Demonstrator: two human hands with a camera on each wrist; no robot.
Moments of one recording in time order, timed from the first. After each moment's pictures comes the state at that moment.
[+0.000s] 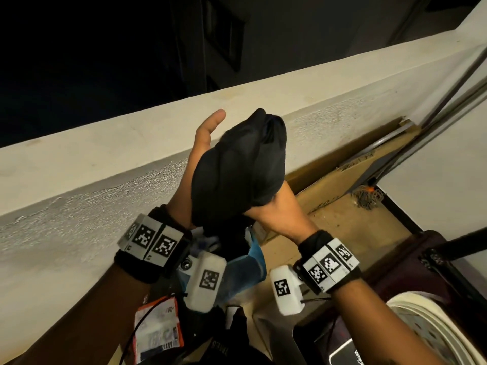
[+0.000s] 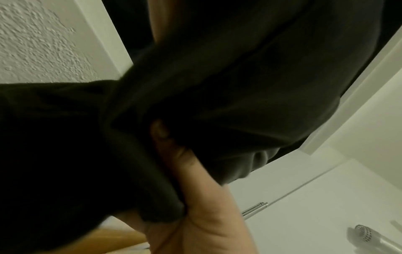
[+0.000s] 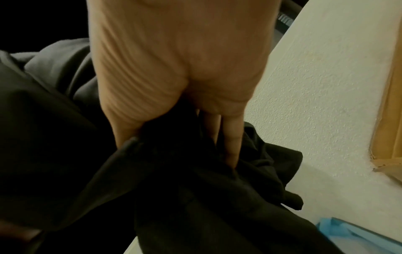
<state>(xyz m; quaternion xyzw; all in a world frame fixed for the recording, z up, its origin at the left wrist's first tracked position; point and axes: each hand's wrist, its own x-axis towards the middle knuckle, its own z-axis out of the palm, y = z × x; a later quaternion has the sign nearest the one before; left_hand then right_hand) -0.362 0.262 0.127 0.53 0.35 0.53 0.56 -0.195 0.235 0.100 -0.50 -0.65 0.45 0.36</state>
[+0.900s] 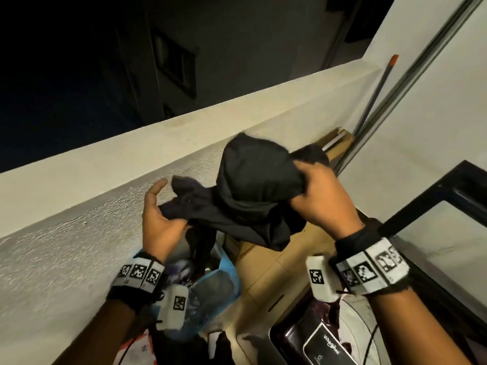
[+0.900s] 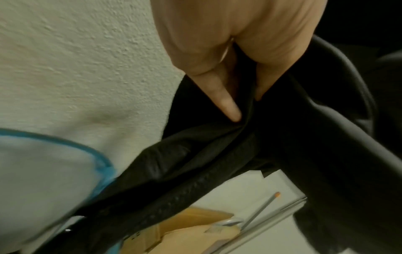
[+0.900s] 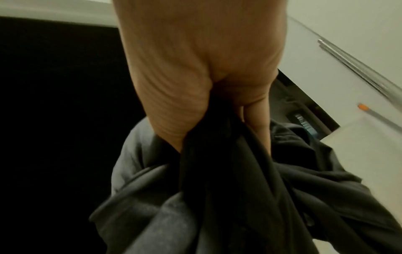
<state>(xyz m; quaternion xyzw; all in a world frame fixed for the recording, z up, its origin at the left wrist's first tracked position) -0.357 0.242 0.053 0.43 0.48 0.58 0.50 -0.088 0.194 0.183 -0.64 -0.72 0.10 0.26</state>
